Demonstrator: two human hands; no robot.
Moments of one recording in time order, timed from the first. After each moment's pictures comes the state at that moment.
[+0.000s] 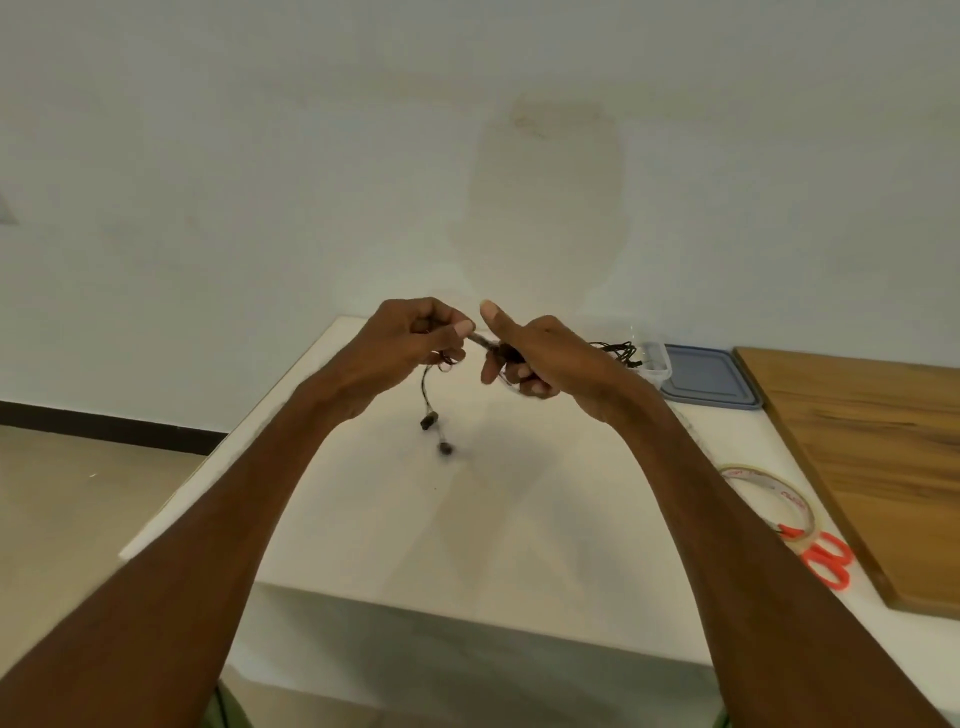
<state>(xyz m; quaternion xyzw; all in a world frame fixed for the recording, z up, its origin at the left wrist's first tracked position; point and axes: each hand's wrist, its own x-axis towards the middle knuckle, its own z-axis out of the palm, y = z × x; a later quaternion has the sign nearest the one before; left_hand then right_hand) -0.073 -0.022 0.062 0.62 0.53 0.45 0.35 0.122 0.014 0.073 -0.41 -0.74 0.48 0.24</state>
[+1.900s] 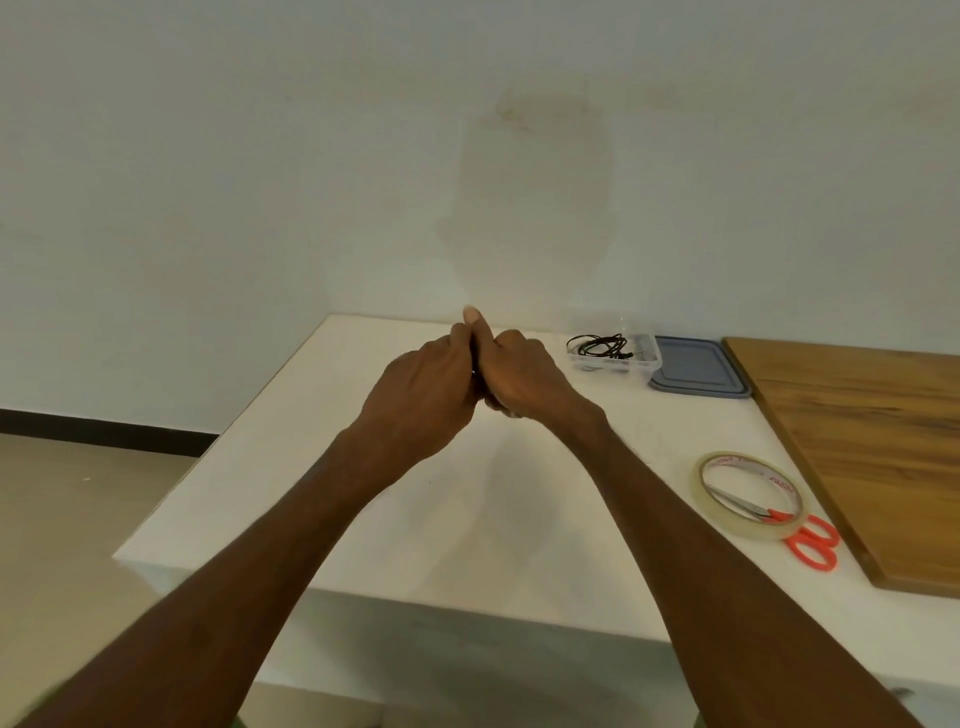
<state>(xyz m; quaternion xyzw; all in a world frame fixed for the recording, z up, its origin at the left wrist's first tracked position) -0.022 -0.052 0.044 0.75 0.62 0.23 -0.05 0.088 0.003 0.047 -0.55 -0.75 0.29 0.25</state>
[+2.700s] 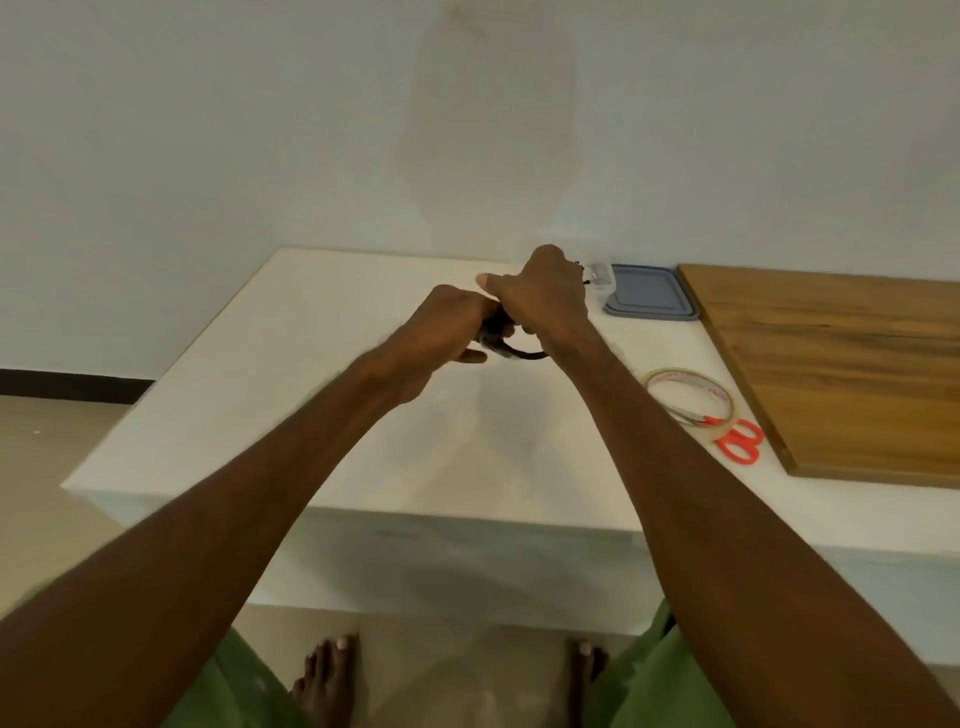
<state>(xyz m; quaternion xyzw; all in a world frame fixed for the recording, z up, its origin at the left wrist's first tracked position) 0.027 -0.050 0.038 0.58 0.57 0.38 0.44 0.138 0.005 0.046 -0.64 -0.65 0.24 0.34</state>
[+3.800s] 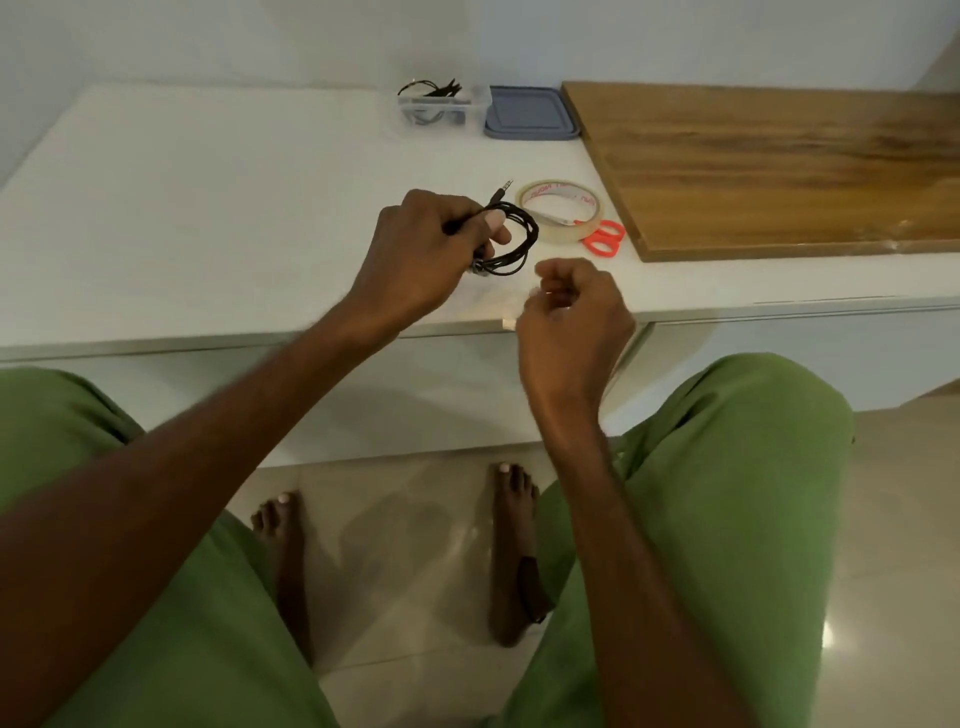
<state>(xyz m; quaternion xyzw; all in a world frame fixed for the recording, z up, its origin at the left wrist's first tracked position) 0.120 -0.139 -0.003 0.69 0.53 0.38 0.30 0.240 -0.201 -0.032 -0.70 -0.47 0.13 0.53</state>
